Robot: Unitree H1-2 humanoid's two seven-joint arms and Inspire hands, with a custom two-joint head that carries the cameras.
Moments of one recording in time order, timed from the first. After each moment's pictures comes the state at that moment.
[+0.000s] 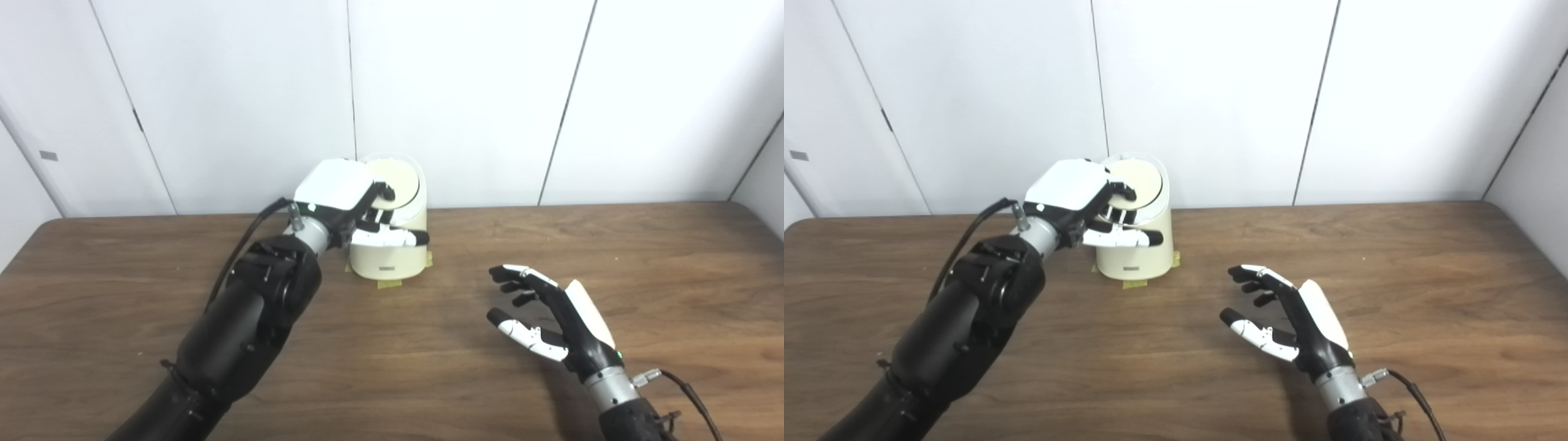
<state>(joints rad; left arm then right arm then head) -0.69 0.27 -0.49 -0.04 1.07 0.33 -0.49 -0.06 -0.21 0.07 -0.07 -0.44 -0.12 0.00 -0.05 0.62</state>
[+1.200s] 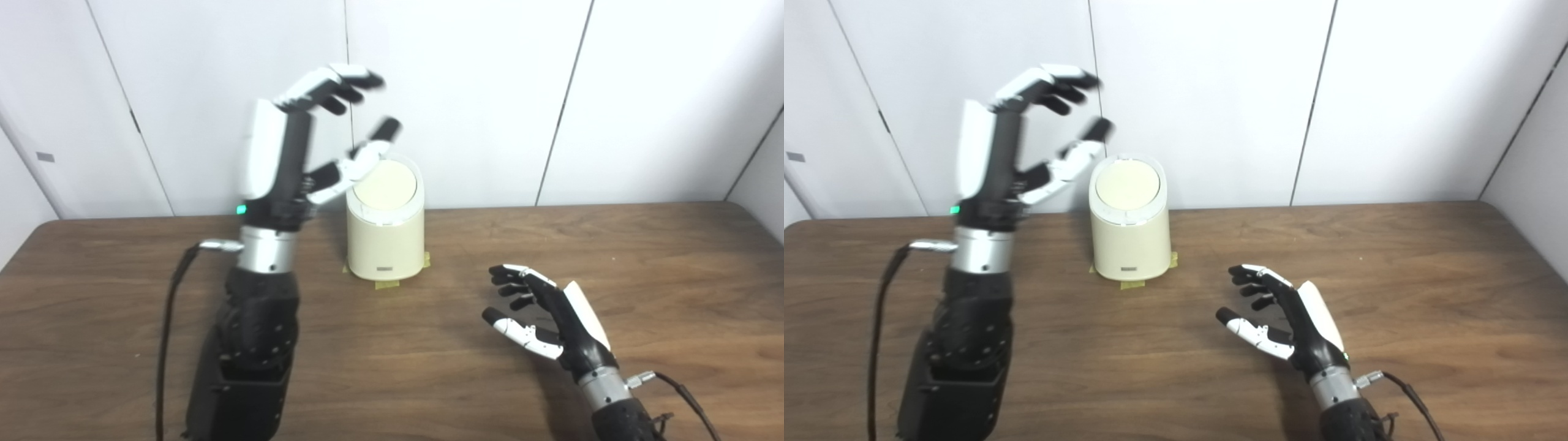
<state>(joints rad) -0.47 0.02 -0.06 -0.31 0.51 -0.13 0.15 -0.06 -0.18 0.06 -0.09 -0.41 -0.05 -0.01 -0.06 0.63</state>
